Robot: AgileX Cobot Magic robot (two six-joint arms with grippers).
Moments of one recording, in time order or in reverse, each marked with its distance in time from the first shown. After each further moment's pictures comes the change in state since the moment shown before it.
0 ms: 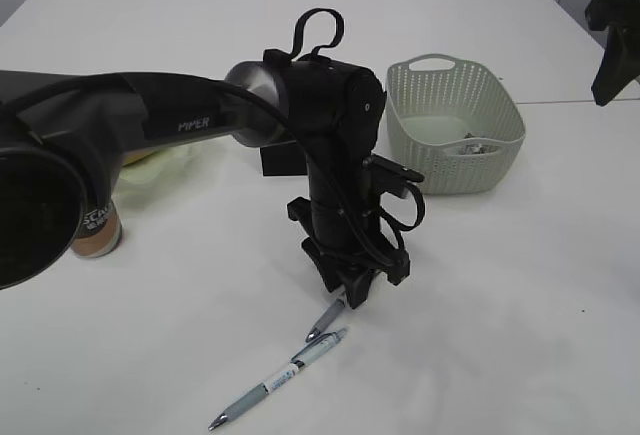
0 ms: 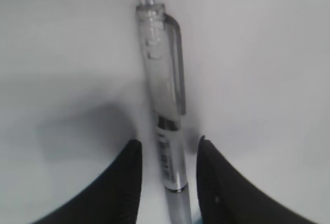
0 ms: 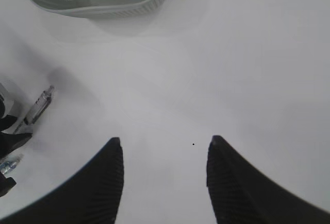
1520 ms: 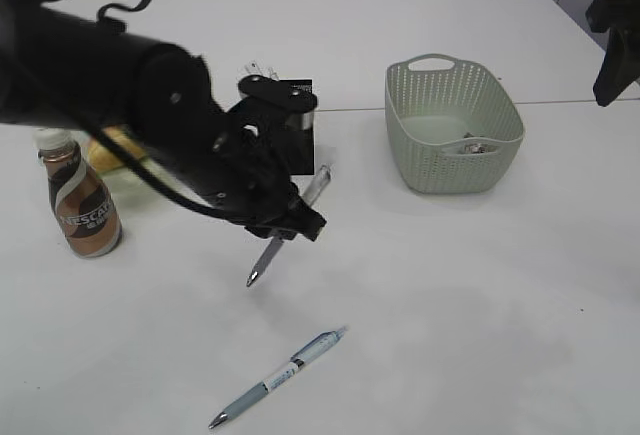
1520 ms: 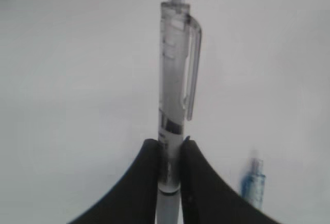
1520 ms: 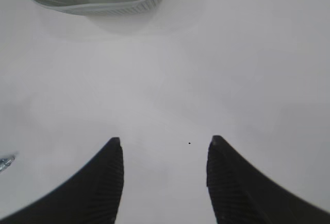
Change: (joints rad) left arm 0.079 -0.559 0.766 0.015 -0.693 -0.004; right arm 0.000 0.000 0.000 -0.006 0.000 -0.014
